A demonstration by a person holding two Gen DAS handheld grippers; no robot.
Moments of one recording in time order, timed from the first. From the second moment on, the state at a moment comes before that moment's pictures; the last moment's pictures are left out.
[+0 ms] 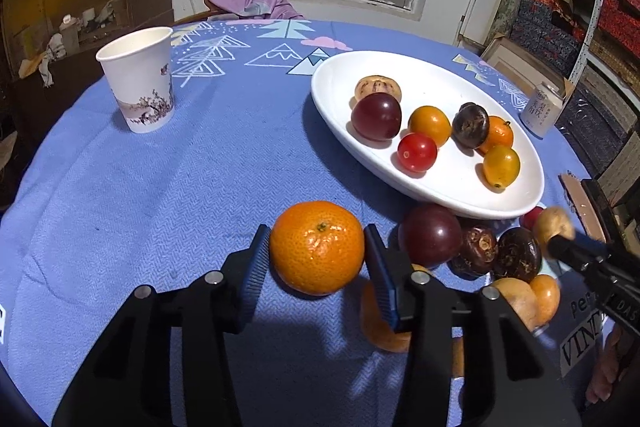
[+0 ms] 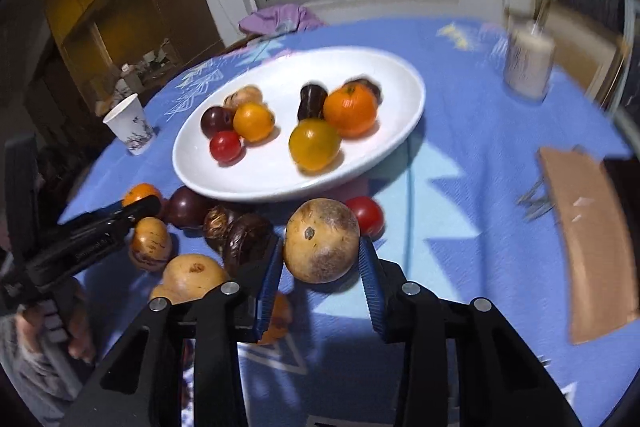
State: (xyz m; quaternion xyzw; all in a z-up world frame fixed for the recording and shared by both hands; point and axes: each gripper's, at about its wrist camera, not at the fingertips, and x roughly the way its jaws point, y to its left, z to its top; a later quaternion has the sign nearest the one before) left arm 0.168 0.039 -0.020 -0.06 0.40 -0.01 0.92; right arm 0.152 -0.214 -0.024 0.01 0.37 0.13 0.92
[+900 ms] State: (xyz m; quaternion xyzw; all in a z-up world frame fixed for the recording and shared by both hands) left arm 0.216 -0.048 0.016 -0.03 0.38 -0.09 0.92; right arm 0.272 -0.210 0.026 0.09 0.39 0.15 0.91
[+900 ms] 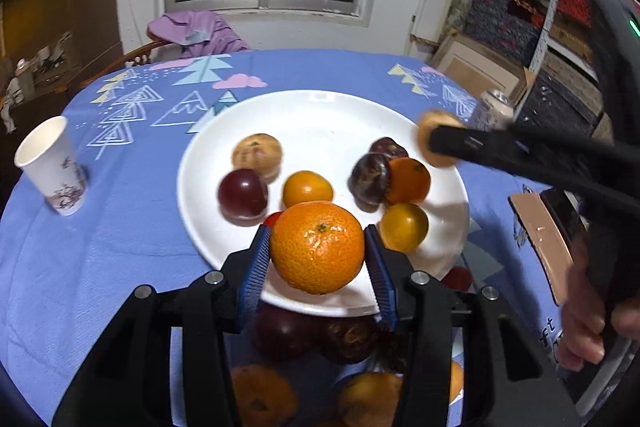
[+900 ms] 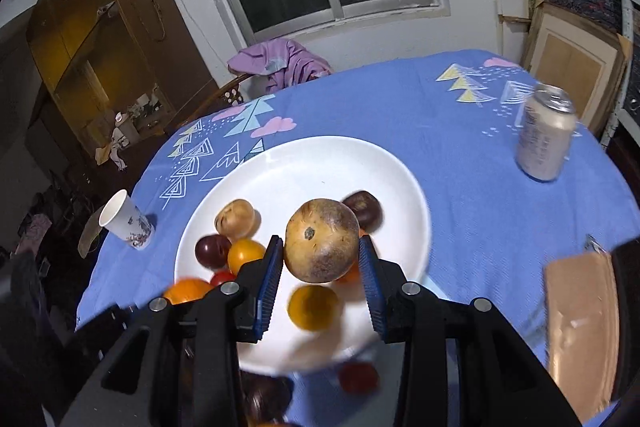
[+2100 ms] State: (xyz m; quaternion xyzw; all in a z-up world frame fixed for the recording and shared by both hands) left arm 0.122 0.041 0.005 -0.12 0.36 0.00 0.93; right arm 0.153 -0.288 -0.018 0.15 0.38 0.13 0.90
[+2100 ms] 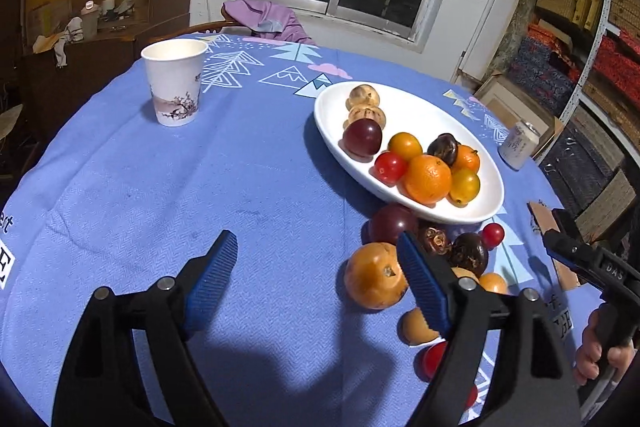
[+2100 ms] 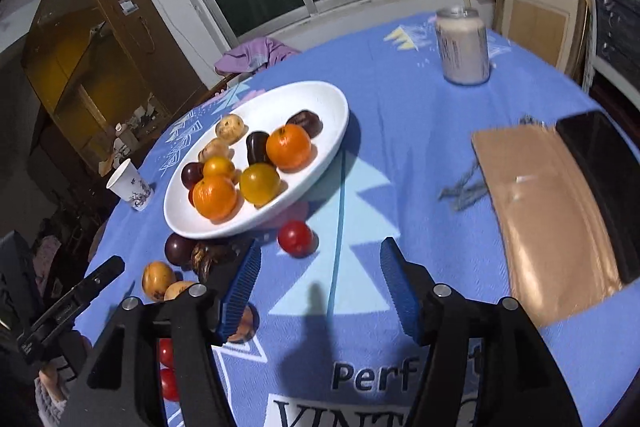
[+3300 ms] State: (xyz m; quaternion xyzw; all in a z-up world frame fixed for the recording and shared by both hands) left arm 0.136 0.001 -0.020 0.02 0.40 -0.01 0.92; right arm 0.162 -0.273 -0.026 0.11 0.39 0.13 0.90
